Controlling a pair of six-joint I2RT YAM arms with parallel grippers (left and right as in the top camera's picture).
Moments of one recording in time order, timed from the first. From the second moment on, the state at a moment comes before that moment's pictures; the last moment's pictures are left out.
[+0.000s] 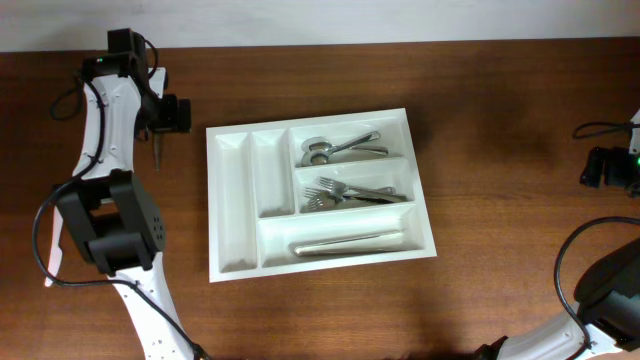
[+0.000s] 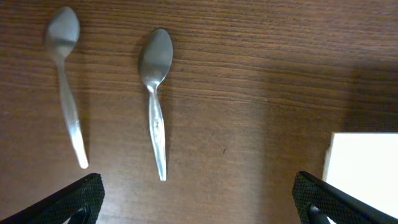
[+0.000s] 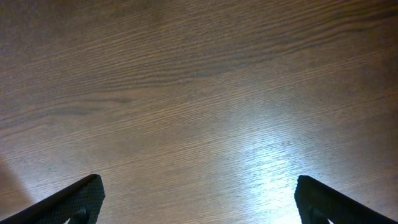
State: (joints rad) left arm 0.15 2.32 2.13 -1.17 -0.04 0.09; right arm -0.69 1.91 1.76 -1.22 -0.05 -0.40
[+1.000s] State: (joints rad) left arm 0.18 2.35 2.13 -1.05 -0.03 0.01; right arm -0.69 1.91 1.76 -1.22 -0.05 -0.40
